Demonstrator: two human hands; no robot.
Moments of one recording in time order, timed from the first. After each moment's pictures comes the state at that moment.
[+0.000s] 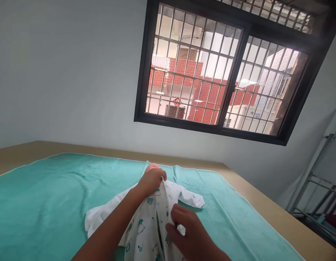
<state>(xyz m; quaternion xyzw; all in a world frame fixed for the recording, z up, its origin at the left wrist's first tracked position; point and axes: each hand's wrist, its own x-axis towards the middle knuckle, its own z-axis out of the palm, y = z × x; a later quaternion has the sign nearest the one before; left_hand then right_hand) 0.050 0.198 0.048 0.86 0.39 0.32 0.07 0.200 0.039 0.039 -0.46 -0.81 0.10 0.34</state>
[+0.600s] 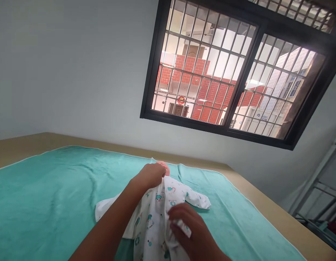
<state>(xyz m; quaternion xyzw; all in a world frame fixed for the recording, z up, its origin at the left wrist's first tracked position) 0.015 0.194 0.075 0.89 0.44 0.14 0.00 0.188 0.044 0.024 -0.38 -0.85 0.02 0.37</state>
